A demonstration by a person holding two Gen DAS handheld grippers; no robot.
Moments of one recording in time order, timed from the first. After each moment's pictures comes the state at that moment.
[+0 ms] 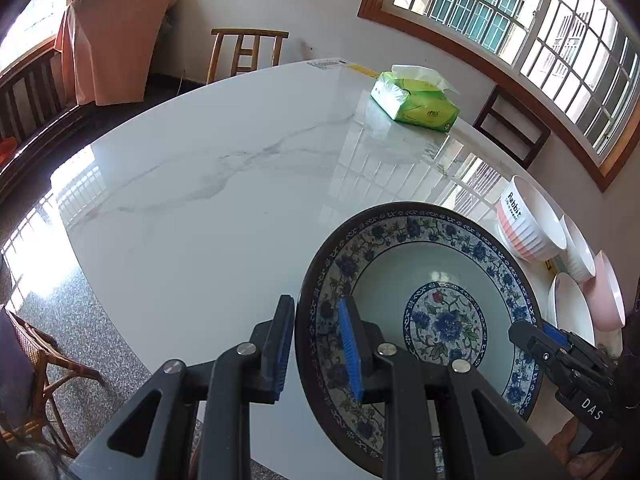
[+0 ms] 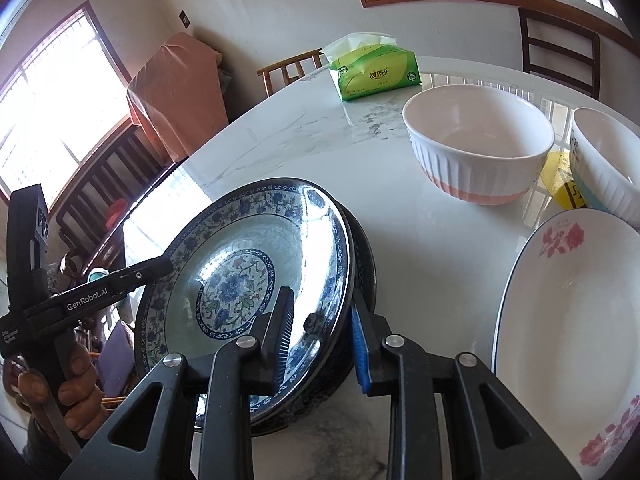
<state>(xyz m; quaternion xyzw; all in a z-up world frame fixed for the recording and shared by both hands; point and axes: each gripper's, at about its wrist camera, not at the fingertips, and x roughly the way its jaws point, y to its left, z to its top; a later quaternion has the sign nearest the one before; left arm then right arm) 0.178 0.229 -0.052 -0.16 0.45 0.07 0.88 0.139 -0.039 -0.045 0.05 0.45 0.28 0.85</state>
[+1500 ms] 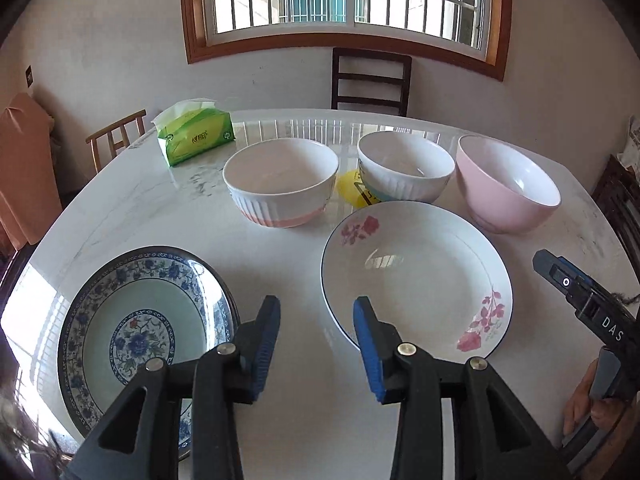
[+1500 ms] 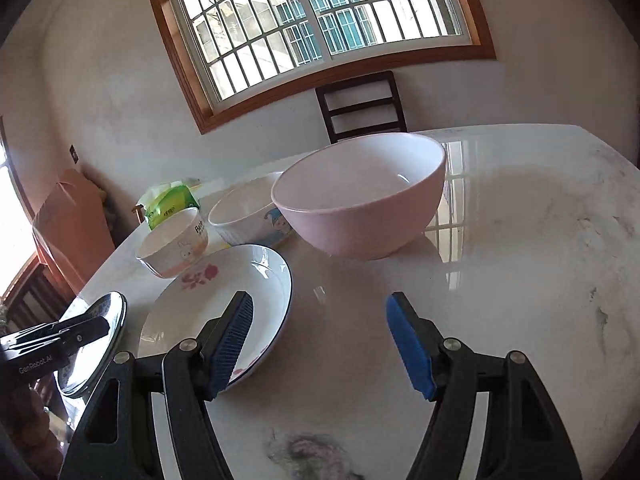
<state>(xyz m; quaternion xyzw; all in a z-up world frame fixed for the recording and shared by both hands) 0.183 -0.030 -0.024 0.03 0.41 -0.08 0.91 0.071 -0.295 -0.035 0.16 0.30 0.02 0.94</state>
